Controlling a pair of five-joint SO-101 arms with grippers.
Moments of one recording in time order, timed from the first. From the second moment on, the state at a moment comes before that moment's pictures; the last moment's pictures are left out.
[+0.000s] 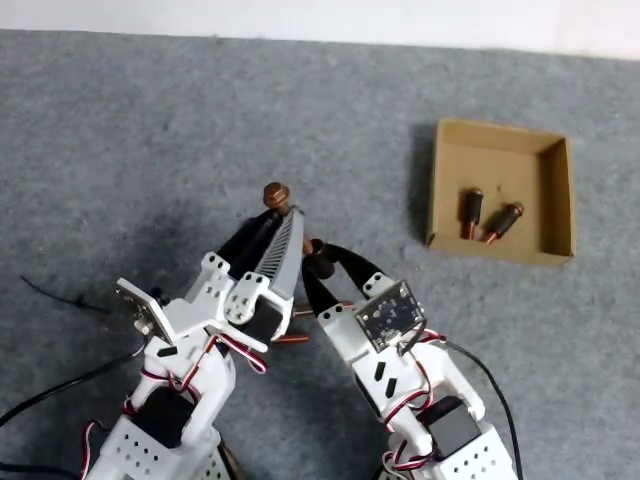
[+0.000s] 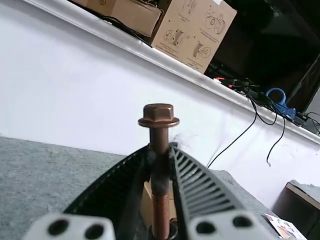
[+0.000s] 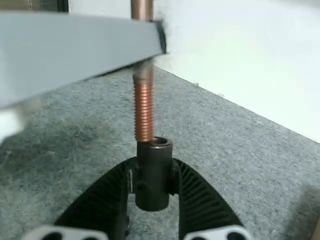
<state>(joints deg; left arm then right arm) 27.6 -103.0 96.1 3.0 29.8 -35.3 -104.1 88.5 29.3 11.9</state>
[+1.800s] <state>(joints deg) 34.9 -102.6 96.1 14.2 27.3 -35.8 -104.1 88.0 29.3 11.9</state>
